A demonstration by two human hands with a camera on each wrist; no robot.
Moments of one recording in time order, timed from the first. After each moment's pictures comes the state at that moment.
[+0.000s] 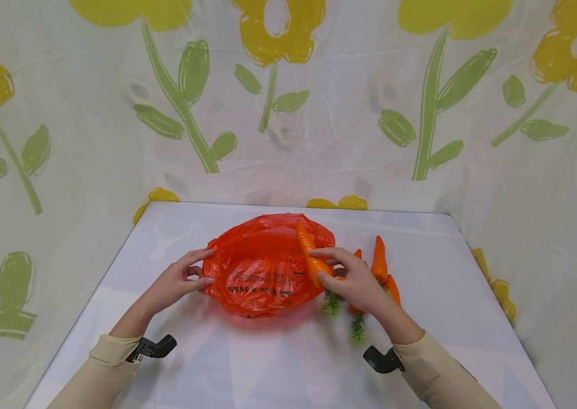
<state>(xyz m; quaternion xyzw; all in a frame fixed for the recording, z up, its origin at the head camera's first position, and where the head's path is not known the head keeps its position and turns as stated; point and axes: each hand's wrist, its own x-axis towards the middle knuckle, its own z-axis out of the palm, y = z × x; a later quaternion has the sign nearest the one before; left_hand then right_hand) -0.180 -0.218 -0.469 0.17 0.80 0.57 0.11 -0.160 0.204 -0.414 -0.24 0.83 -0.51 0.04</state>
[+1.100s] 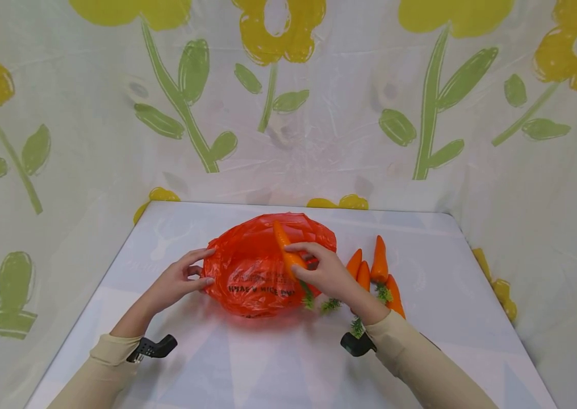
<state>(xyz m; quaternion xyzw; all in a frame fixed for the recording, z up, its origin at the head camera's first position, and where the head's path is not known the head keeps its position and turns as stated) -0.181 -0.217 -0.470 0.17 0.80 0.56 0.11 -0.185 0.158 -0.424 -0.22 0.83 -0.50 0.09</state>
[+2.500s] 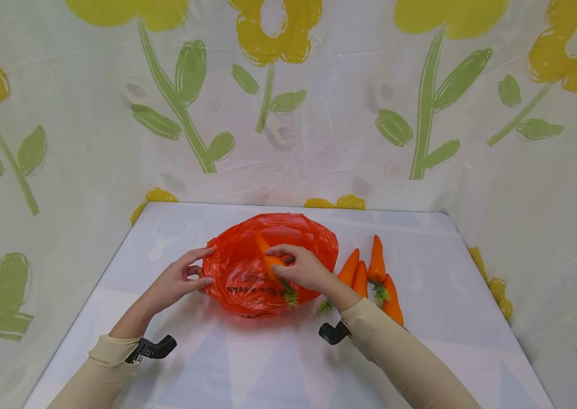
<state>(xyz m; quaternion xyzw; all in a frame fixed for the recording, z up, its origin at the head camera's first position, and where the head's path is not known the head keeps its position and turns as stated) -0.179 -0.213 -0.467 0.17 0.80 0.57 0.11 -0.211 0.125 -0.444 -0.21 0.83 -0.49 0.16</state>
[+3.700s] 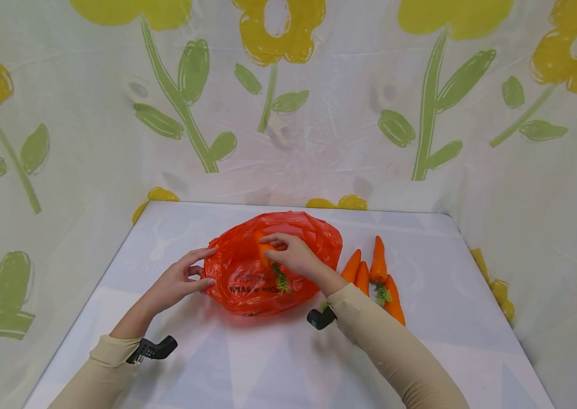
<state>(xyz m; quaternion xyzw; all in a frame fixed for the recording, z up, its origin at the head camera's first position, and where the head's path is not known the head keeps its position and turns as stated) -0.178 -0.213 -0.467 0.17 0.80 0.57 0.11 -0.237 0.099 -0.435 -0.17 0.83 -0.51 0.17</state>
